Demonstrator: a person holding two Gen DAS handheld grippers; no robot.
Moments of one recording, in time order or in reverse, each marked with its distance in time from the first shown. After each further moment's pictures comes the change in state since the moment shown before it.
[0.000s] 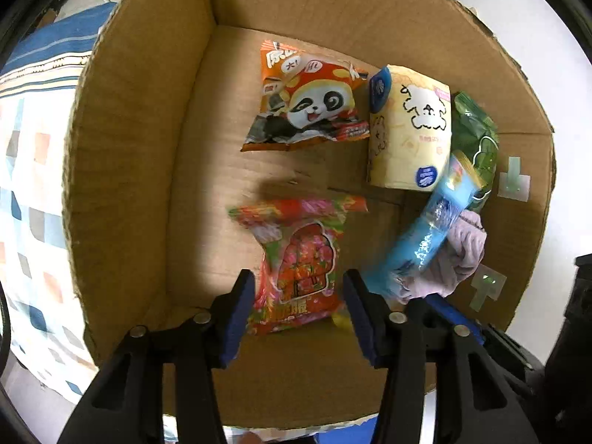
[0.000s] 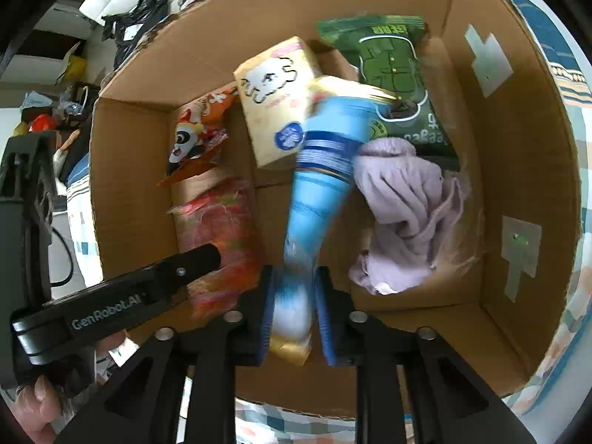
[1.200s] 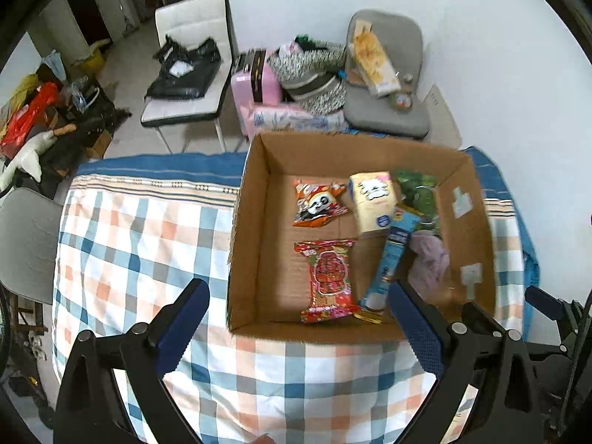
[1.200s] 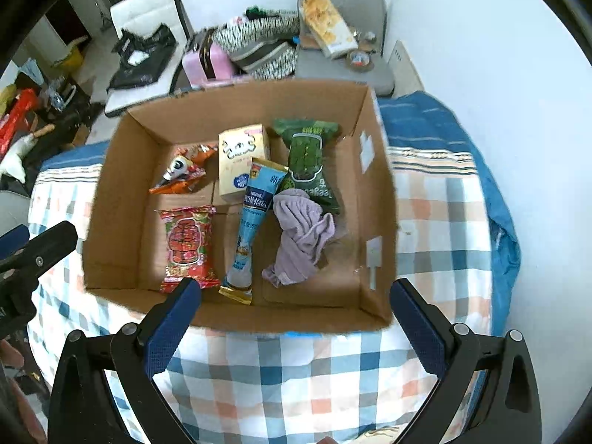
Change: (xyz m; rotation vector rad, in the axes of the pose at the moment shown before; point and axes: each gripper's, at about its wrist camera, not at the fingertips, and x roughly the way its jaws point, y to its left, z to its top) left arm -0.141 -0.026 -0.137 0.183 -0.585 0.222; right arm -0.129 -0.001 -0.102 -0.180 -0.404 -0.314
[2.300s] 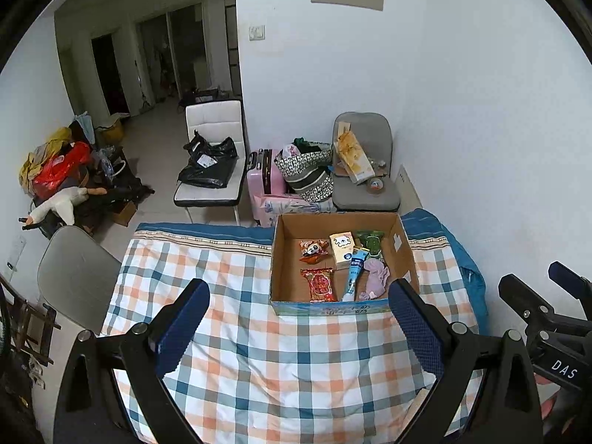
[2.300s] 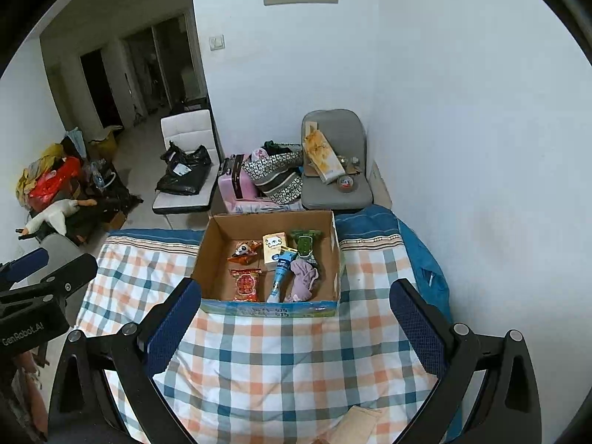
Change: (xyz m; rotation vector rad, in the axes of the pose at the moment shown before) left arm -0.266 0.006 -0.113 0.033 -0.369 0.013; right arm -0.306 -0.015 -0.146 0.011 -0.485 0.048
